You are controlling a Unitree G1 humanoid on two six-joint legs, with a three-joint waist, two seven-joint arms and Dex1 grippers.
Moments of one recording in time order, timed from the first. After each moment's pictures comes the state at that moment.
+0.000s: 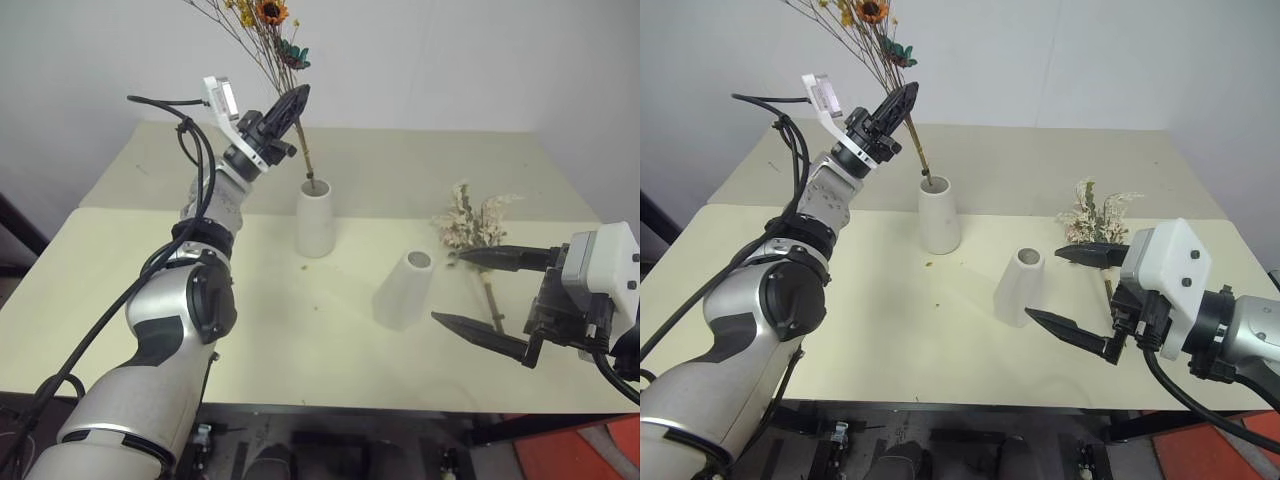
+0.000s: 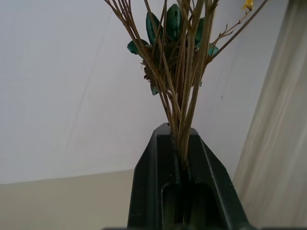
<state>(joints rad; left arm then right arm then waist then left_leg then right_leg) -1.43 0.27 0.48 1.32 -0.39 -0.10 -1.04 0.00 -1.07 -0.61 -0.86 0.97 0.73 0.72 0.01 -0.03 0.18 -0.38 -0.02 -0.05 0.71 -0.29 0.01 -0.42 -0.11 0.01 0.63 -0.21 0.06</state>
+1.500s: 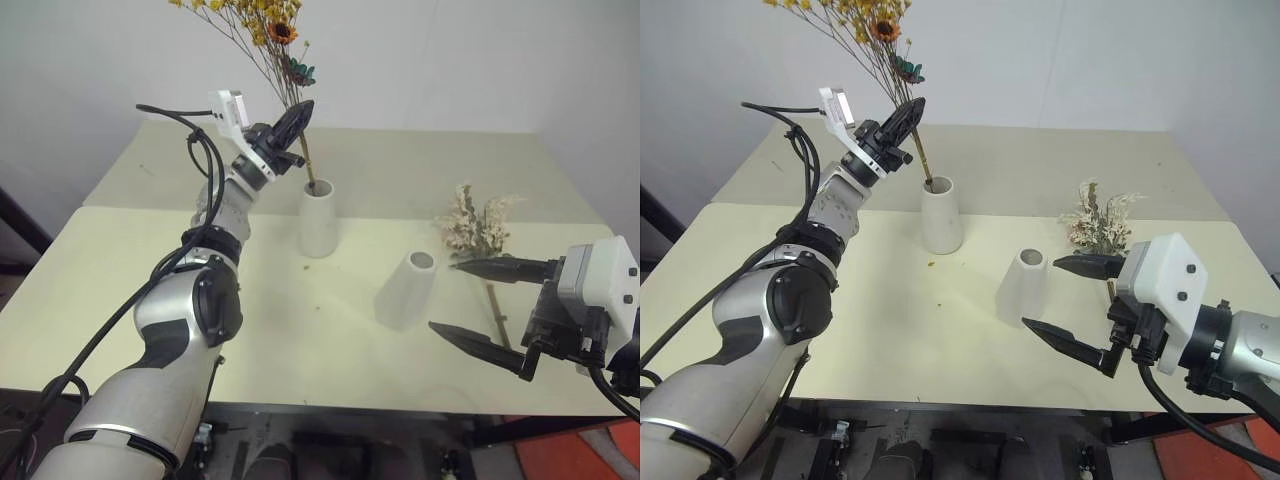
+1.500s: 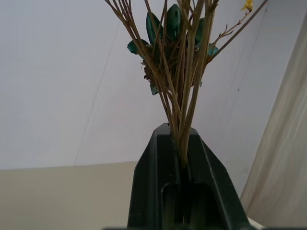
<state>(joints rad) -1.42 0.24 0.51 1.34 -0.34 -0.14 -0.98 0.09 -1.07 -0.64 -0.91 1.02 0.73 0.65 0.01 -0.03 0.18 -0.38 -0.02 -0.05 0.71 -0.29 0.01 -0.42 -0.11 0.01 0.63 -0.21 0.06</state>
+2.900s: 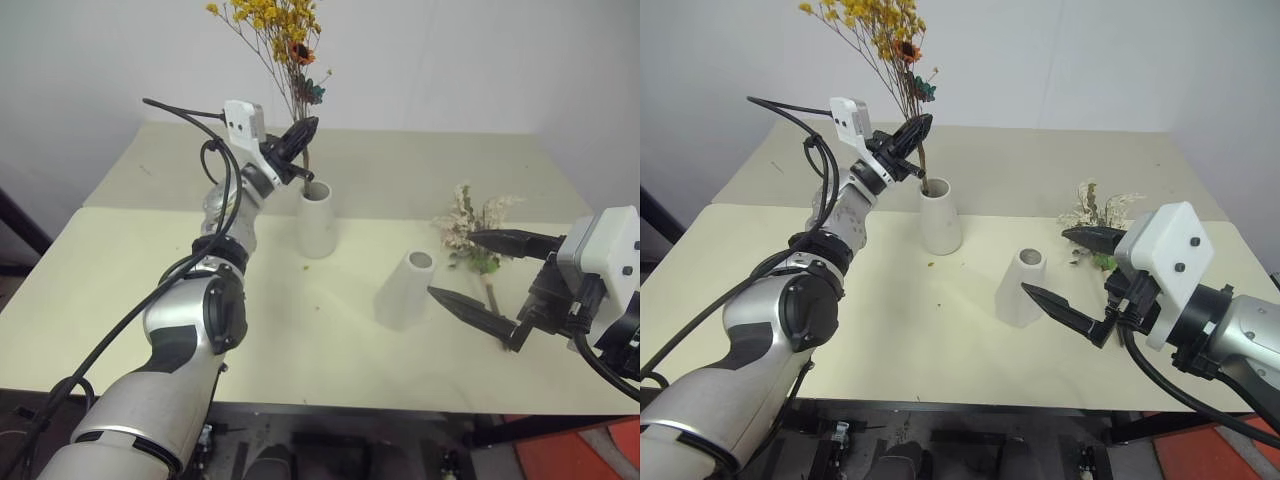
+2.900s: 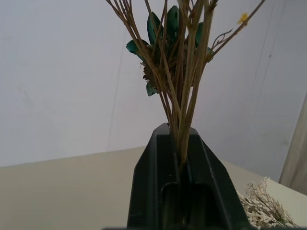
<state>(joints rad) -1.37 0.21 0.43 1.35 -0.19 -0.29 -0.87 -0.02 -1.10 -0.60 -0.91 1.08 0.77 0.43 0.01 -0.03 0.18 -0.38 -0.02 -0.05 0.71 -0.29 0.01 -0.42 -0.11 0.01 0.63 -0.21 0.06</state>
